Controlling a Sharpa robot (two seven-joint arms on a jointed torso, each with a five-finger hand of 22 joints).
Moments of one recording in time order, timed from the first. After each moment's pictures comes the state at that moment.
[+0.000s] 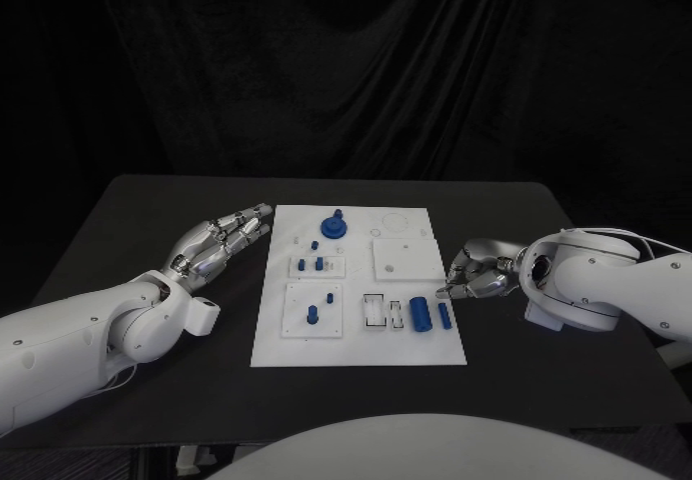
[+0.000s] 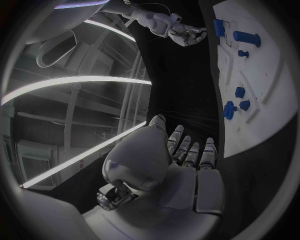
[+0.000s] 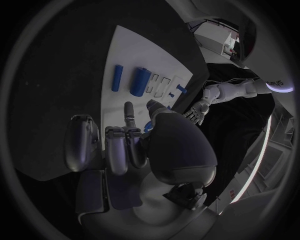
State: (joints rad) left arm 1.08 -0.87 -0.21 1.35 -0.21 0.03 0.68; left_hand 1.47 0.29 -0.20 0.29 0.45 0.41 0.13 0.07 0.09 0.03 0.12 0.33 0.04 0.01 0.12 0.00 0.00 0.13 0.05 0.20 0.03 0.22; right arm 1.22 -1.16 -0.25 1.81 -1.14 -0.11 -0.38; right_hand 1.21 -0.06 0.13 0.29 0.25 0.88 0.09 0.39 0.41 1.46 0.02 1.57 1.31 1.47 -0.04 1.57 1.31 0.05 1.47 0.06 1.37 1.31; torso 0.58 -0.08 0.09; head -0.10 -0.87
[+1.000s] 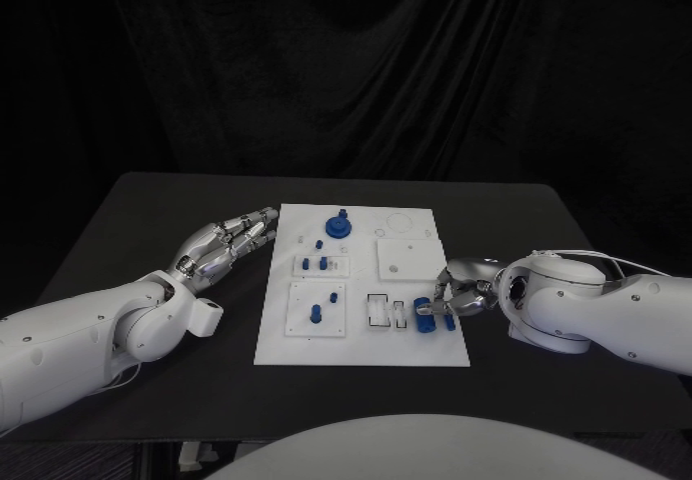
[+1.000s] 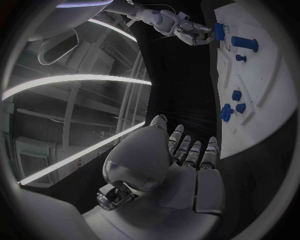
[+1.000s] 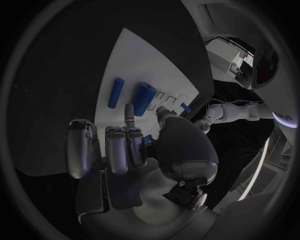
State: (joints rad) left arm 1.07 -0.87 -0.21 1.35 -0.21 0.06 0.68; left_hand 1.50 0.28 -0.17 0.28 0.47 0.42 0.13 0.08 0.09 0.03 0.12 0.33 0.04 0.04 0.16 0.02 0.01 0.16 0.06 0.26 0.03 0.22; right arm 1.15 -1.06 -0.25 1.79 -1.32 -0.14 -0.42; right_hand 0.99 -0.03 0.11 0.29 0.09 0.78 0.09 0.55 0.51 1.46 0.02 1.57 1.31 1.47 -0.05 1.56 1.31 0.04 1.47 0.06 1.43 1.31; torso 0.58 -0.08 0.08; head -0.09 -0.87
